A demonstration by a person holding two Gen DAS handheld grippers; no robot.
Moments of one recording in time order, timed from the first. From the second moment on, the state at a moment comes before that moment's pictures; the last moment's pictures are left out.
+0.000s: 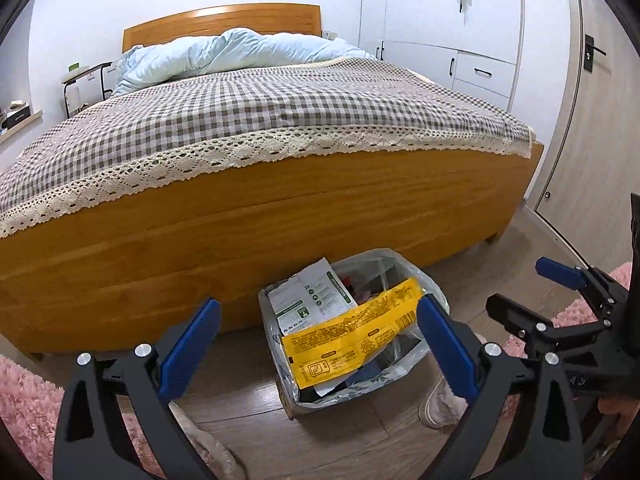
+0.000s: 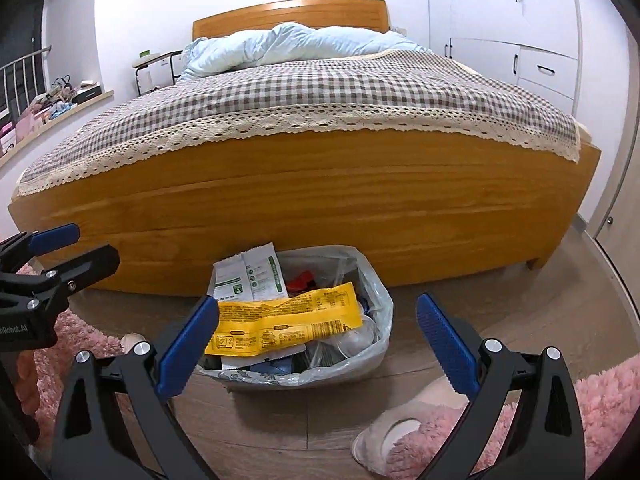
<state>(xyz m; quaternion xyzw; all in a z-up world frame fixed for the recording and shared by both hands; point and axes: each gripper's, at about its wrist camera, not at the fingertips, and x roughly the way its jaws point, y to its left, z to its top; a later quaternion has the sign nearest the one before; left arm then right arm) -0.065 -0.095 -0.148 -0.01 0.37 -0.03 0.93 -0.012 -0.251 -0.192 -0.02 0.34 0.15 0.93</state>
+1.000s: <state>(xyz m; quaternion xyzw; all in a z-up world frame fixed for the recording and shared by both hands) -0.066 -0.087 -0.146 -0.03 0.37 -0.03 0.93 -0.012 -0.256 -0.184 -0.02 0.34 0.14 0.93</state>
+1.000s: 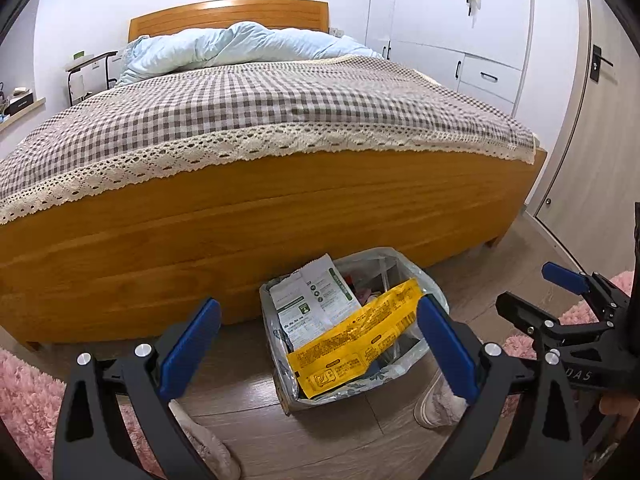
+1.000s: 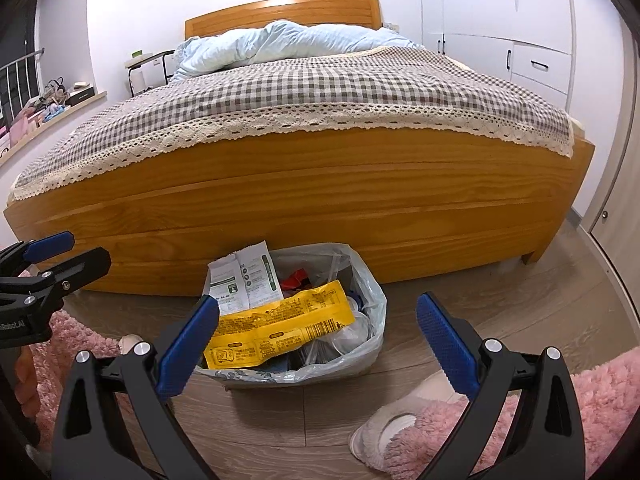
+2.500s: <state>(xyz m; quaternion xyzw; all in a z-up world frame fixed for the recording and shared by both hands) -0.075 -0.083 -0.131 -0.04 0.35 -0.04 0.94 -0.020 -0.254 -0.169 -0.03 0.34 0.13 0.93</state>
